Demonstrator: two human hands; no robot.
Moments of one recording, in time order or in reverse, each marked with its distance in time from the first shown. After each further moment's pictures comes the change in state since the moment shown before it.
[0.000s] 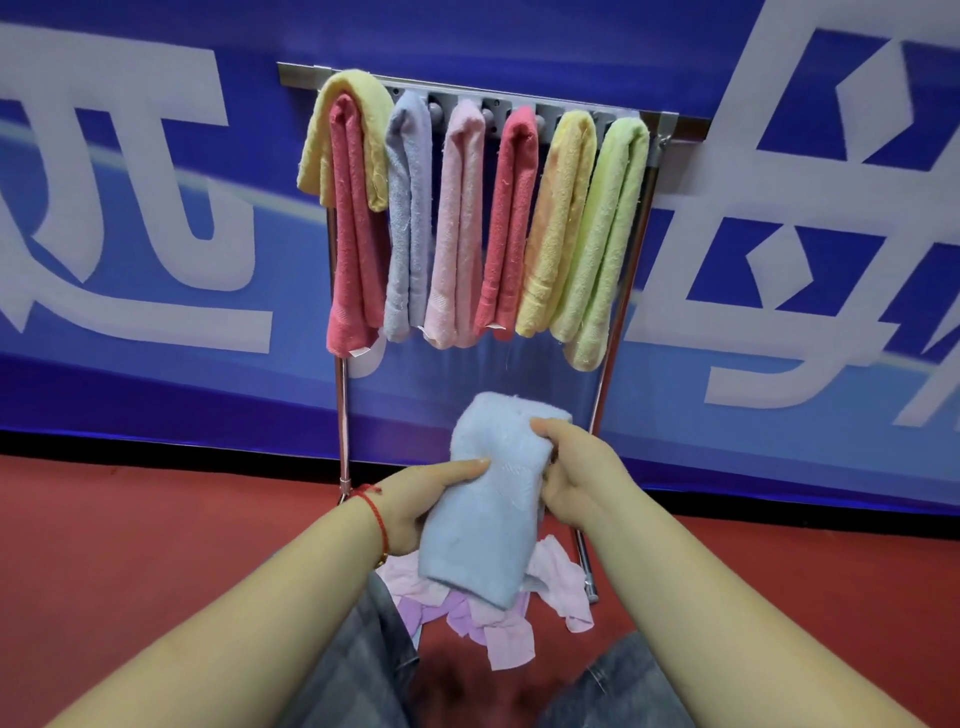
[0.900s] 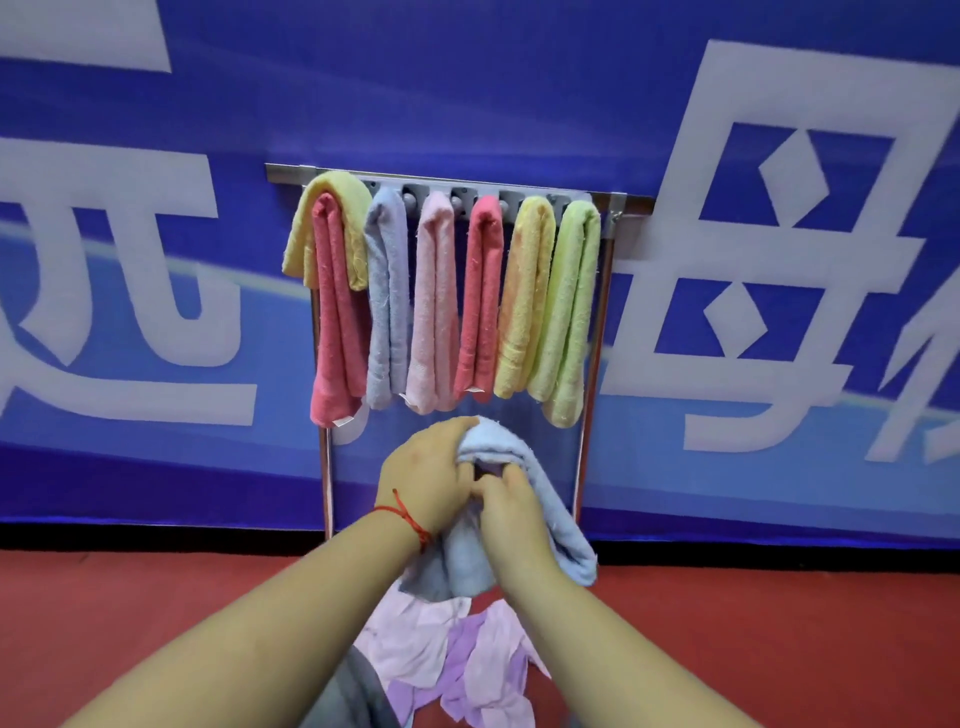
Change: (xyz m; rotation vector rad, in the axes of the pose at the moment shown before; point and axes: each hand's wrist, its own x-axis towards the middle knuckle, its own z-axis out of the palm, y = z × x) left_hand 0.011 0.055 0.023 1.174 0.607 0.897; right_hand -0.016 0.014 0.038 -0.397 0.048 -0.532
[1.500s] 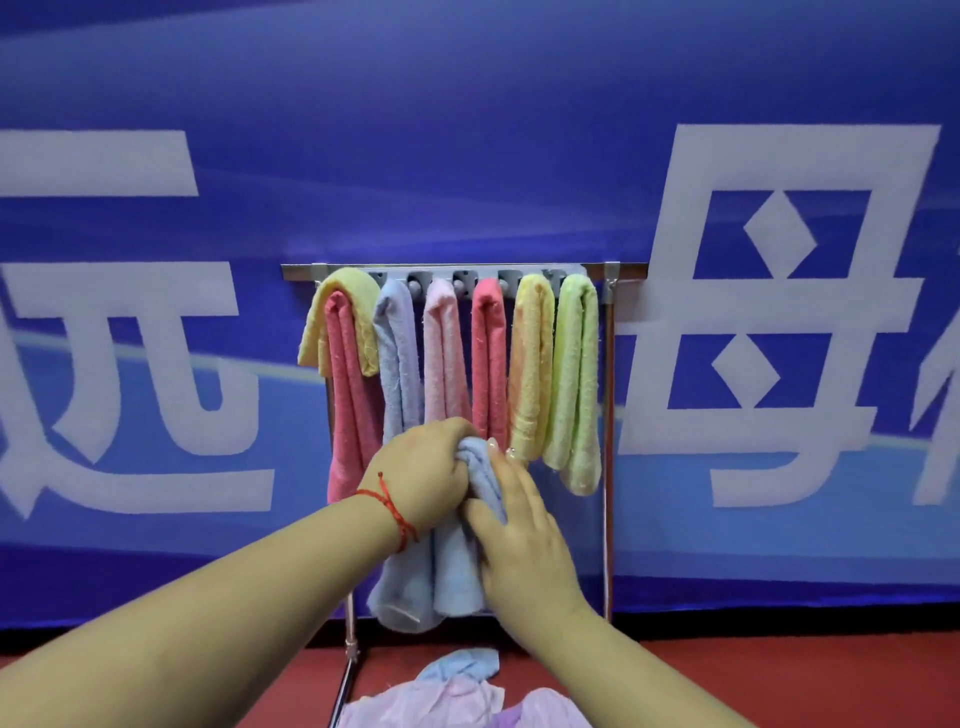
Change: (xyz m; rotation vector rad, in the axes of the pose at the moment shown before) left_hand 0.057 0.035 -0.086 0.218 -0.037 0.193; right_hand 0.034 -0.017 -0.009 -0.932 0.161 -1.096
